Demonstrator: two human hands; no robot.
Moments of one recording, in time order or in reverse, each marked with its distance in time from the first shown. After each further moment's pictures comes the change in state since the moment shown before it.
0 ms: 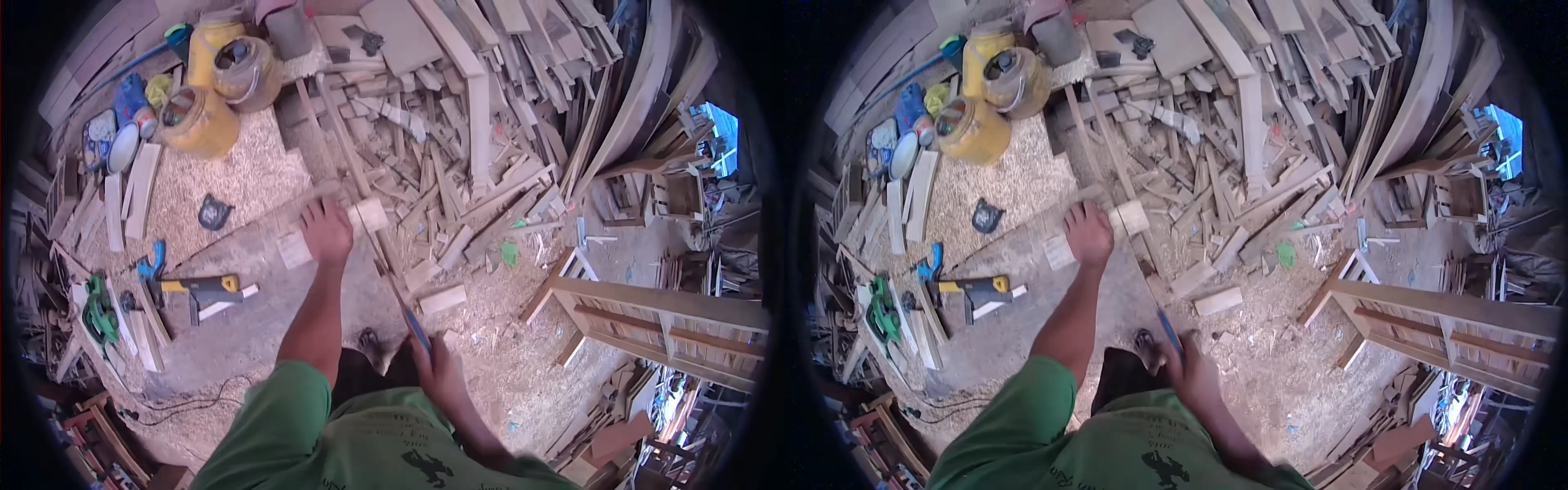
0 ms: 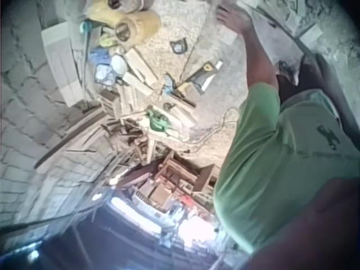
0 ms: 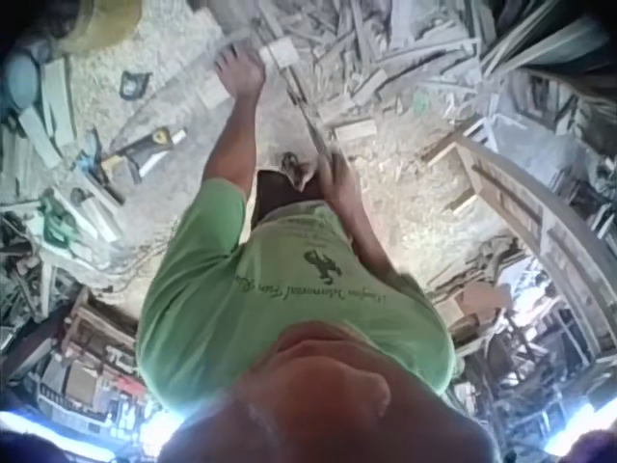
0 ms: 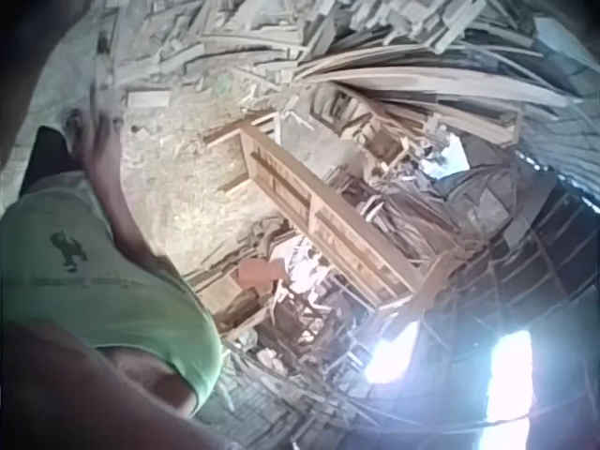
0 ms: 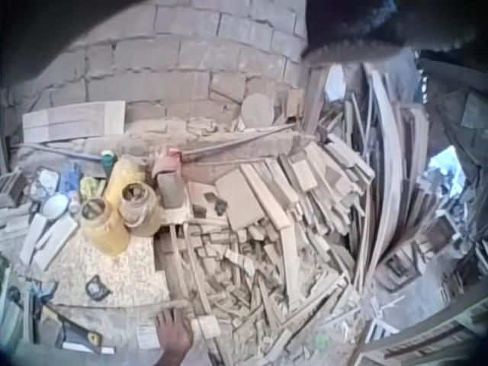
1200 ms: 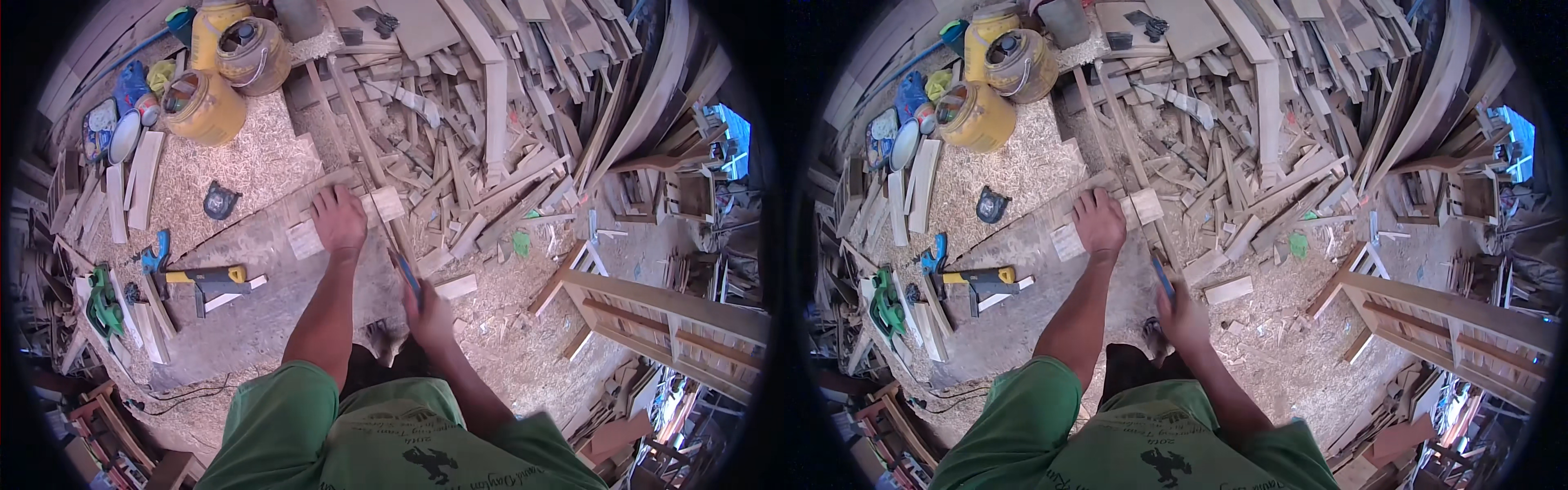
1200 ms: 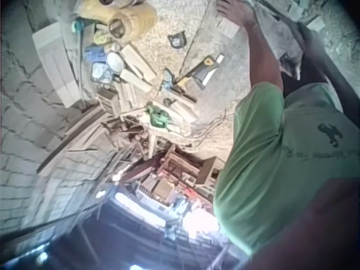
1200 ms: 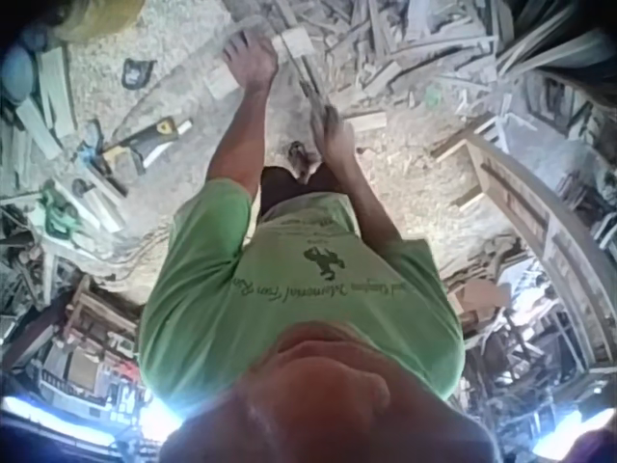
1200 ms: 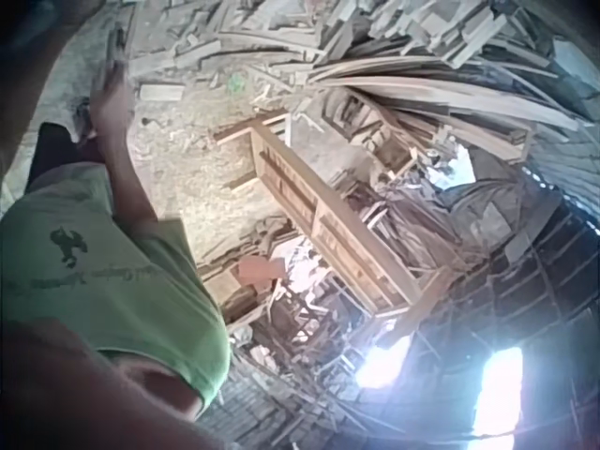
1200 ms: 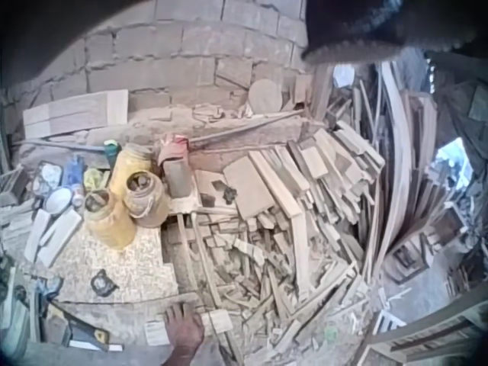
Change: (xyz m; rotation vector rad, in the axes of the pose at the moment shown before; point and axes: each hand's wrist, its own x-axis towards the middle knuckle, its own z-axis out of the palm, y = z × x) left_hand 0.006 0.009 -0.004 -0.010 -0.069 -0.031; right_hand 0.097 0.023 0.061 -0.109 0.127 -0.112
